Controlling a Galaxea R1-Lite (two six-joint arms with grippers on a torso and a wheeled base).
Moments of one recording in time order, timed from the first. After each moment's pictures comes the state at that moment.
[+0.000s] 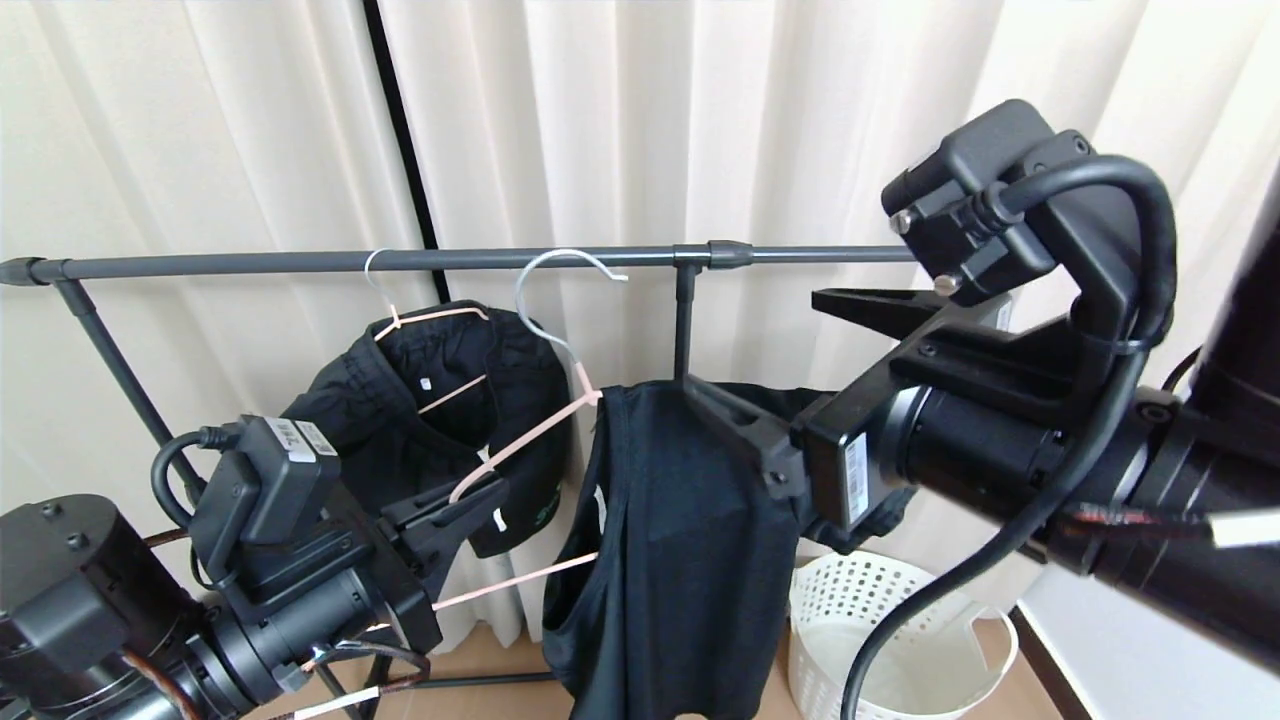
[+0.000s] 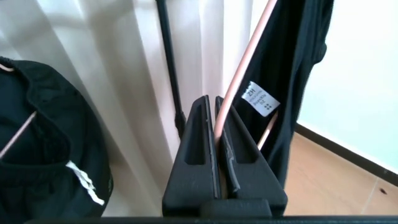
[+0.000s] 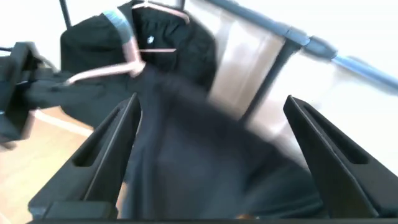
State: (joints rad) left arm -0.51 1.60 -0.15 -1.46 -0.24 0.10; right arm 0.97 1.50 -0.98 -0.39 -0.42 -0.18
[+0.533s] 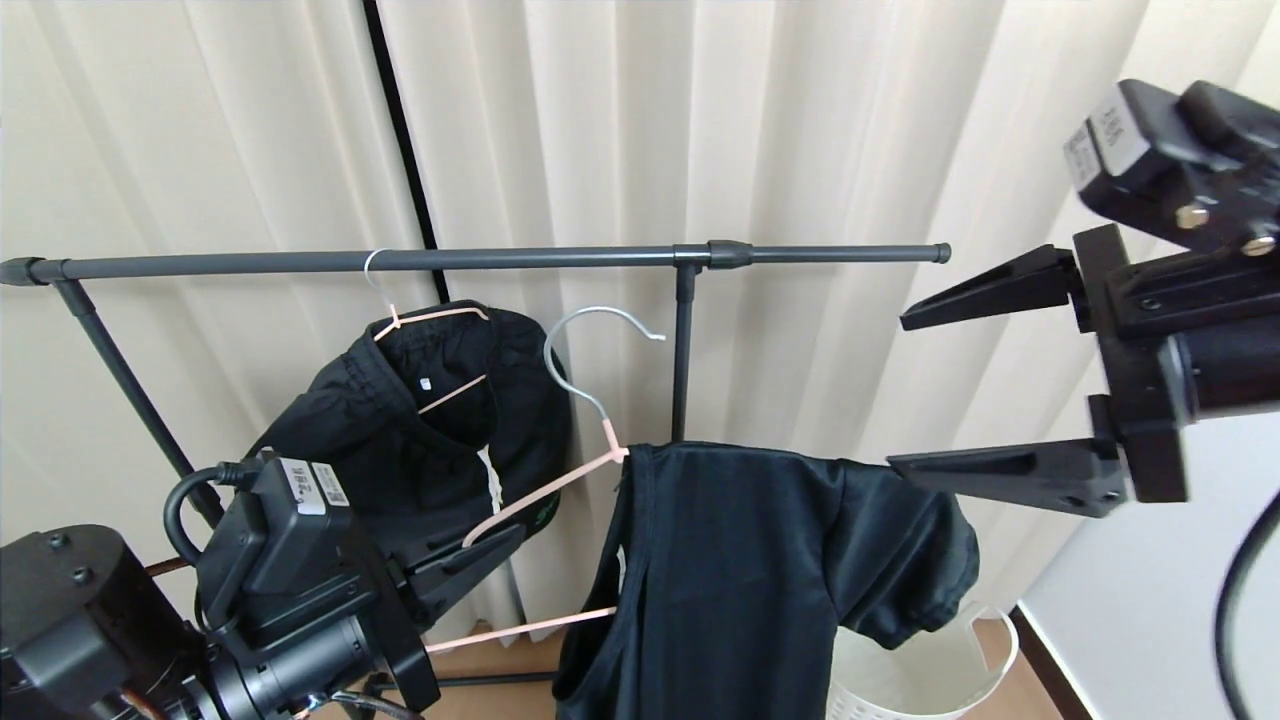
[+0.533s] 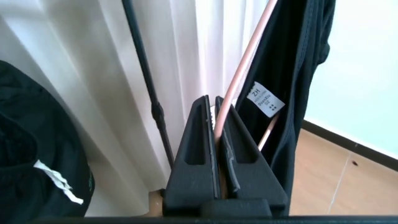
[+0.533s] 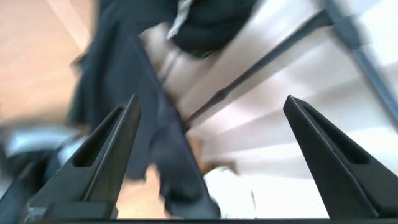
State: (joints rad) left arm -0.53 1.60 -0.10 -1.47 -0.31 0.12; right arm 0.57 1.45 -1.45 0.63 0.31 -0.59
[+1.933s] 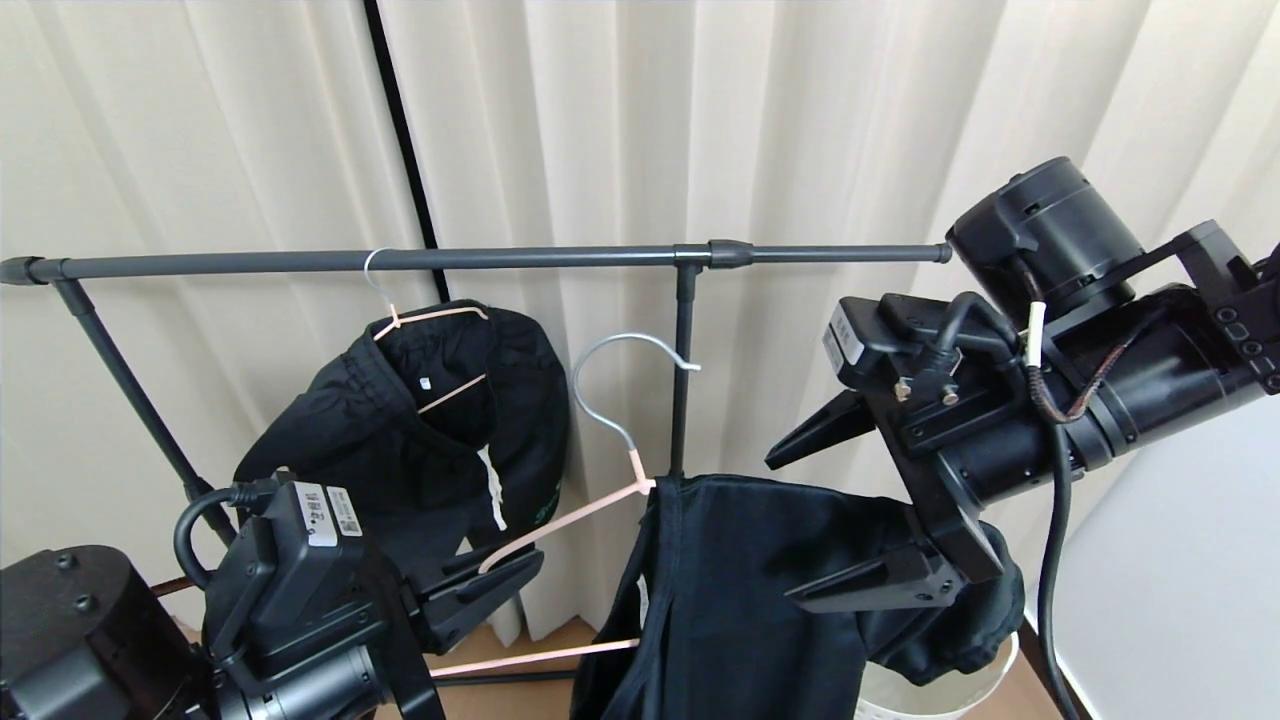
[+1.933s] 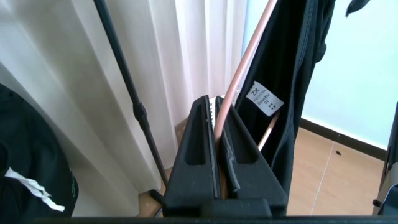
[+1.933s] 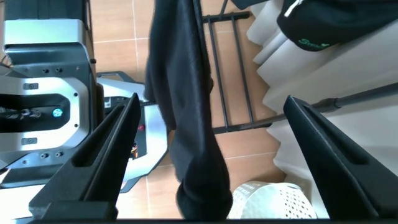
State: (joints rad) left arm -0.59 1.60 -0.08 -1.47 -0.31 0.12; right arm 0.57 1.71 -1.43 0.67 0.56 -0.68
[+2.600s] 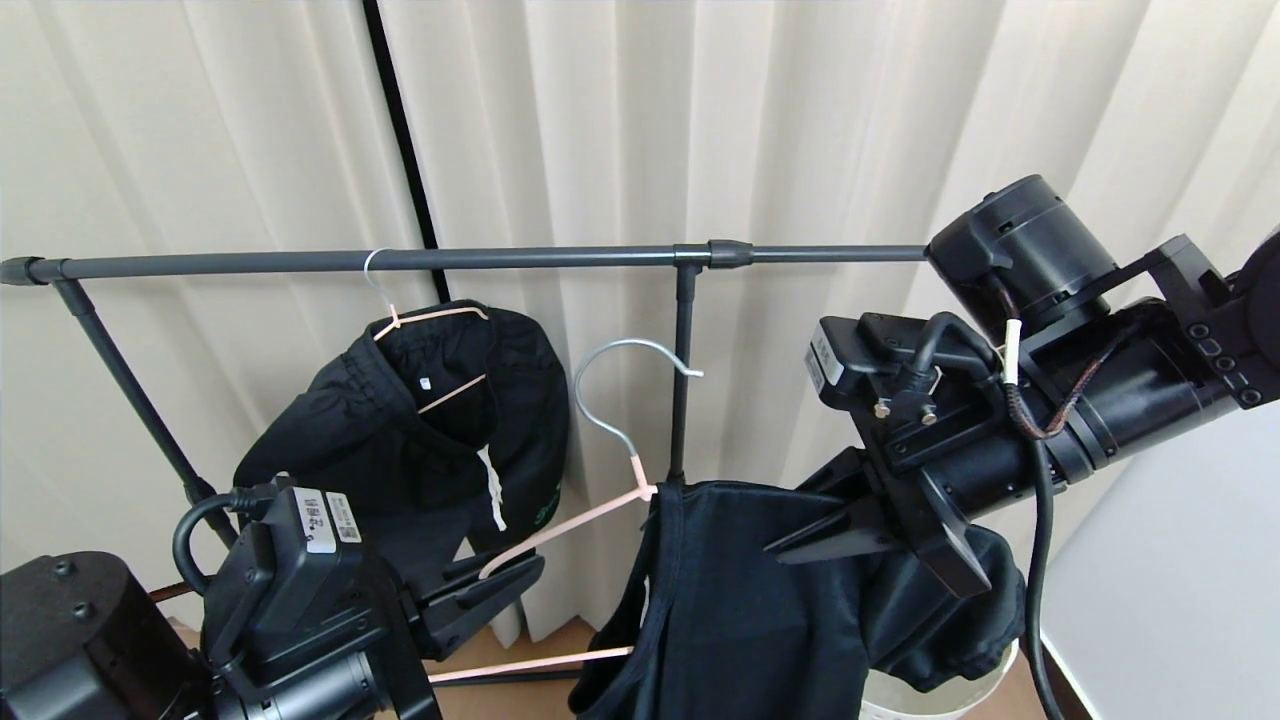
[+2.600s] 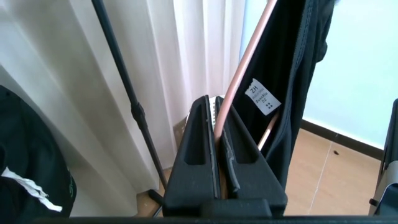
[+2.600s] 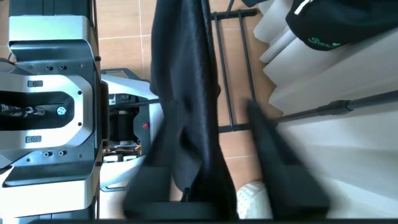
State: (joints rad) left arm -0.60 1.60 -0.07 -1.49 -0.31 0.11; right arm 0.60 1.72 -1.42 0.67 0.56 -0.68
